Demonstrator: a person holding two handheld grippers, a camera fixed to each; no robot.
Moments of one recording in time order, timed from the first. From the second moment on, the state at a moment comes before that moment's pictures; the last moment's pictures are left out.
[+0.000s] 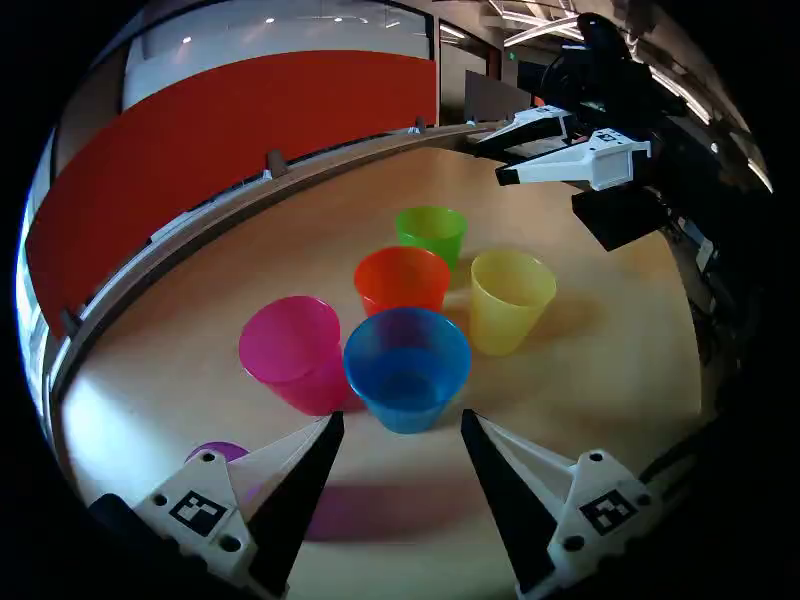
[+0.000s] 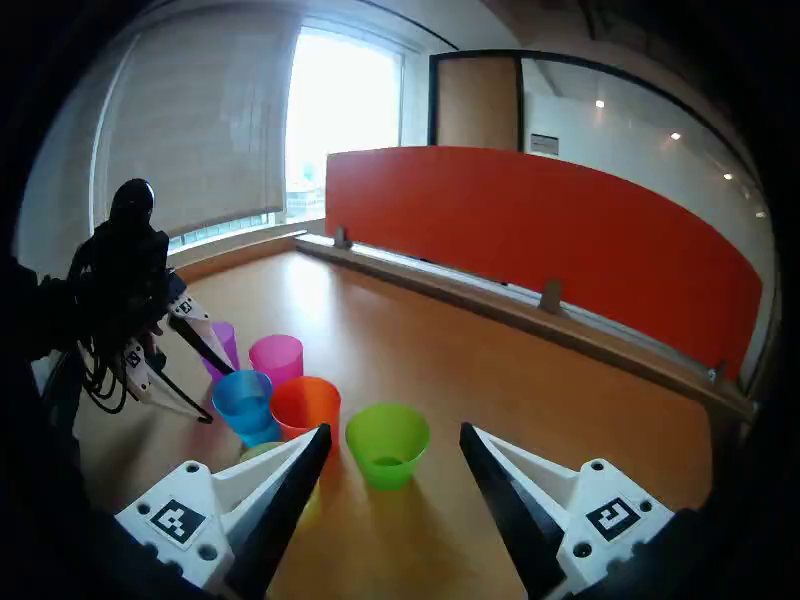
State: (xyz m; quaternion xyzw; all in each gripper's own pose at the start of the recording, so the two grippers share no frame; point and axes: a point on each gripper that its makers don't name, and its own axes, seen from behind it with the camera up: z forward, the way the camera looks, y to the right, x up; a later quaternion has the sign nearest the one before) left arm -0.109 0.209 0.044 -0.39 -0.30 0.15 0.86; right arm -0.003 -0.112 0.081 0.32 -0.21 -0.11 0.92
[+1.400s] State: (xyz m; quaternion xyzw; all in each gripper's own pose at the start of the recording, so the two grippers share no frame) left arm -0.127 0.227 0.061 -0.39 -0.31 0.15 0.85; right arm -0.066 -0.111 0.091 0.35 -0.29 -0.16 0.88
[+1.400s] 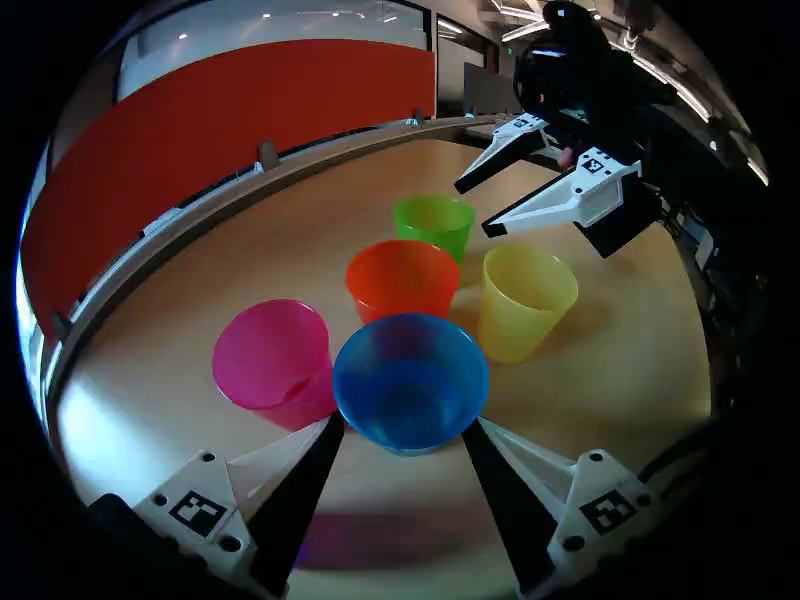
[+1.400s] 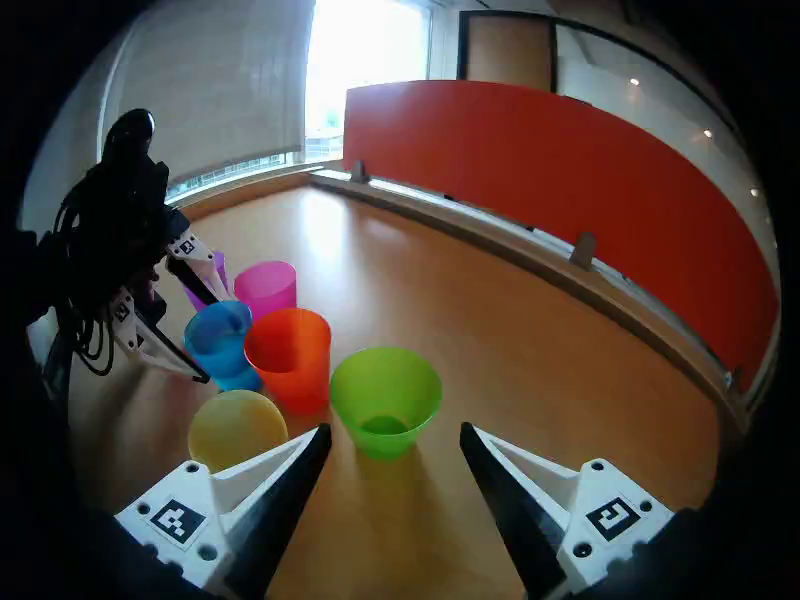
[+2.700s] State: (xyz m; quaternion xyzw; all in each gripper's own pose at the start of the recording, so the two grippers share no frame) left arm -0.133 0.240 0.071 -0.40 -0.31 0.17 0.85; right arm -0.092 -0.141 0.112 0.36 -0.31 -0.16 0.86
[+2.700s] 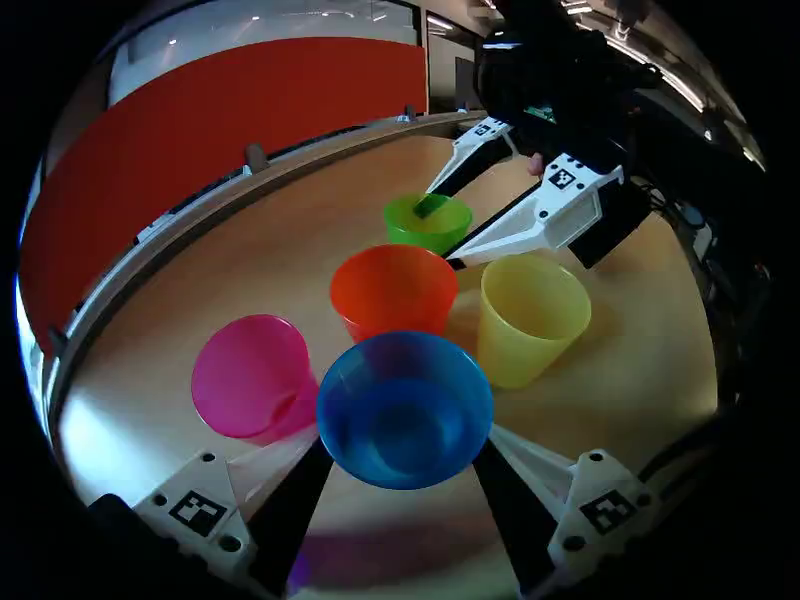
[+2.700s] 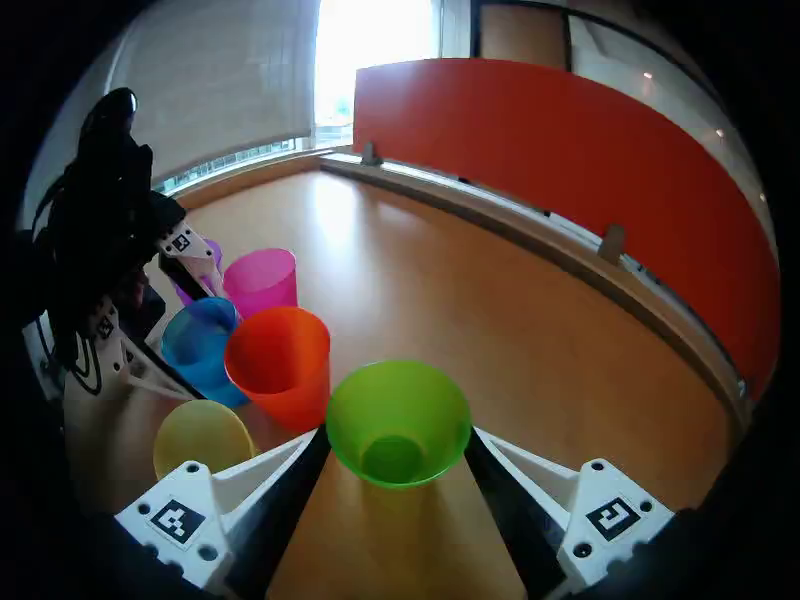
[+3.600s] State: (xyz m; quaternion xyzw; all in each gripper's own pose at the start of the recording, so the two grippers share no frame) left arm -0.130 0.239 0.073 -0.40 -0.29 0.17 0.85; right arm -0.091 -0.142 0.114 0.36 -0.30 -0.15 0.87
